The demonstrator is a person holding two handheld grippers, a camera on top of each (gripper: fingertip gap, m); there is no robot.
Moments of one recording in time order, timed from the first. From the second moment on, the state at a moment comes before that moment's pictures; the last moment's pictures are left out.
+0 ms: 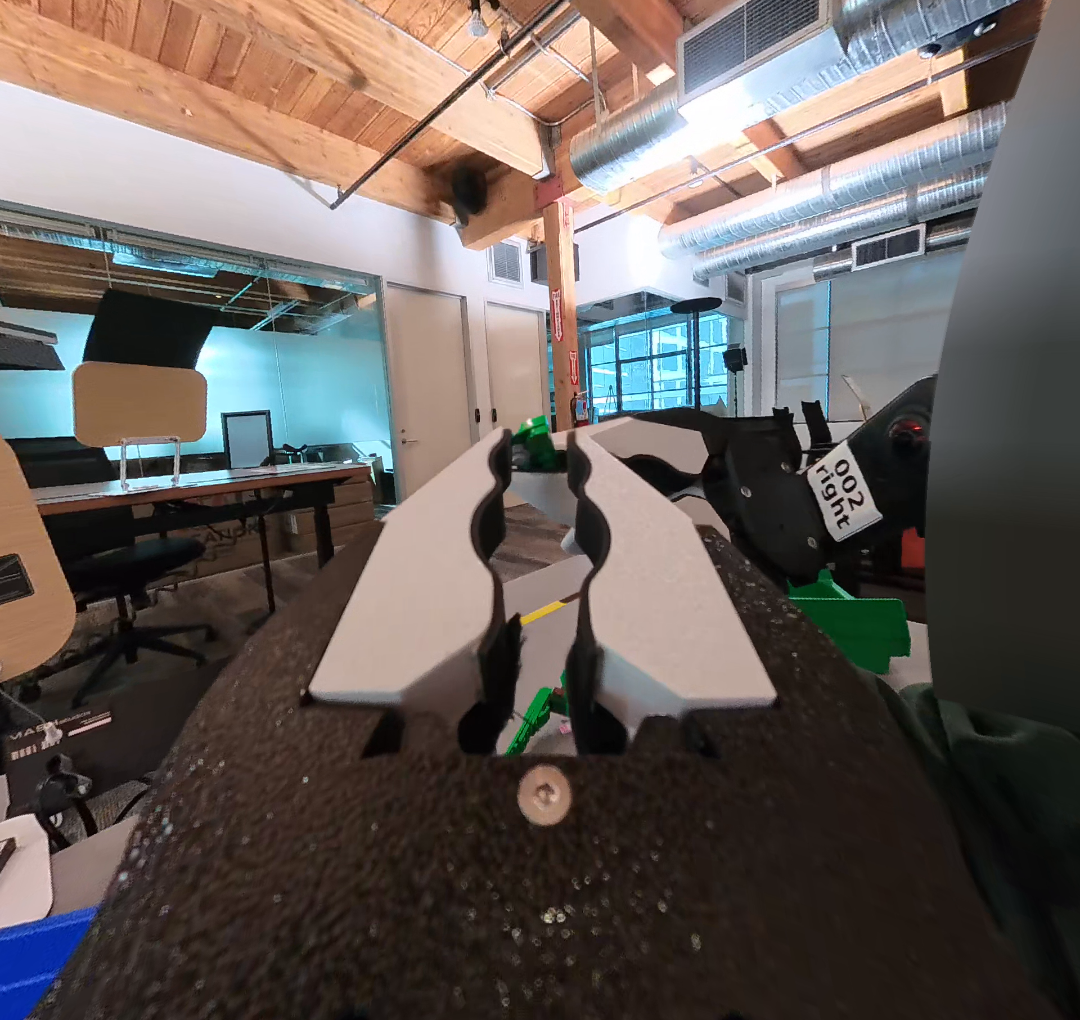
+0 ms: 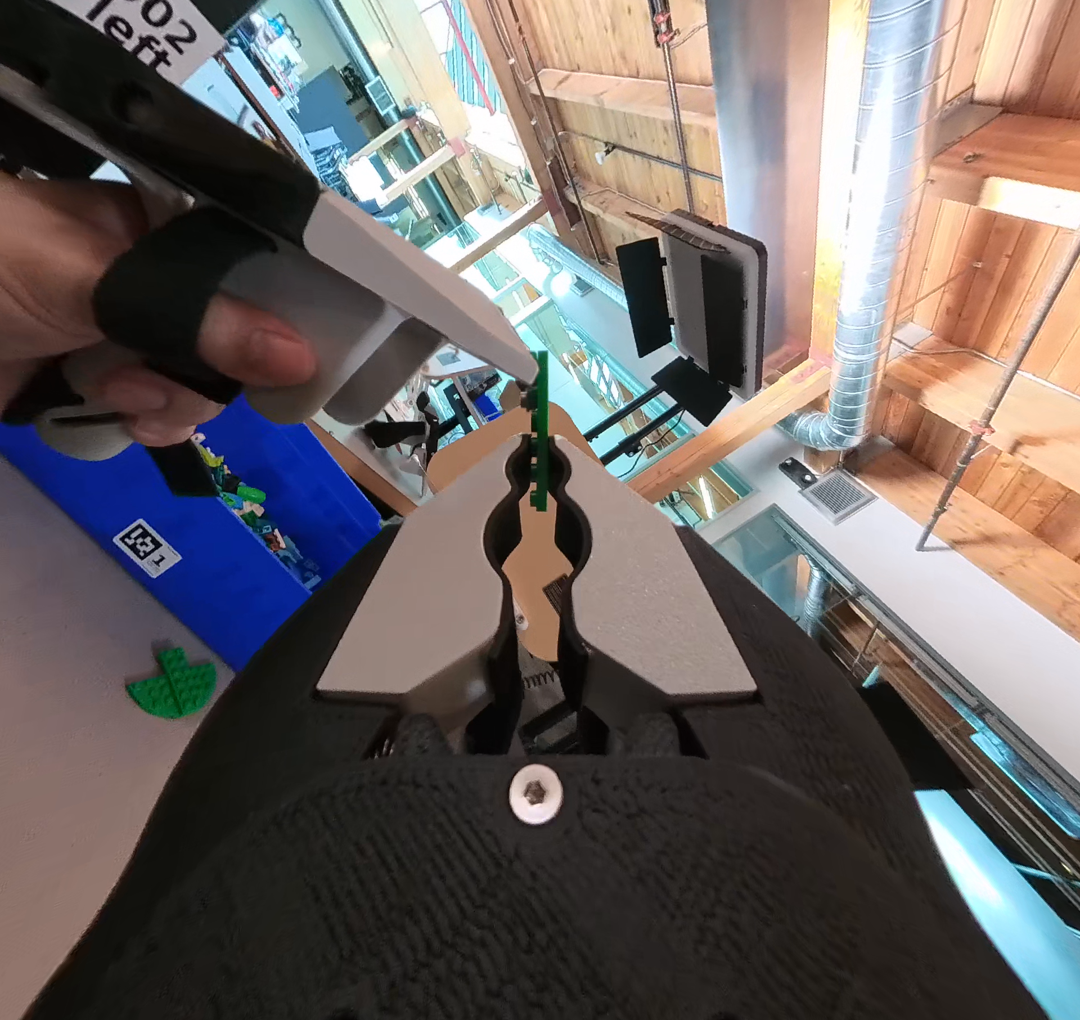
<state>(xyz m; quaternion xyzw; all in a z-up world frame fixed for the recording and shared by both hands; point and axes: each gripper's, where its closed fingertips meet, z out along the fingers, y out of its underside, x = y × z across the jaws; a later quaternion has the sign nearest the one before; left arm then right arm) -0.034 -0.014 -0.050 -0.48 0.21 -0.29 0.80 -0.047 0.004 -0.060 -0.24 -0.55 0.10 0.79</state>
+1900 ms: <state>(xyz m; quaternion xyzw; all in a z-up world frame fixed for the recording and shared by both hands) -0.030 -0.031 -0.058 -0.49 0.27 -0.34 0.75 -0.046 -0.018 -0.077 -0.24 -0.62 0.33 0.67</state>
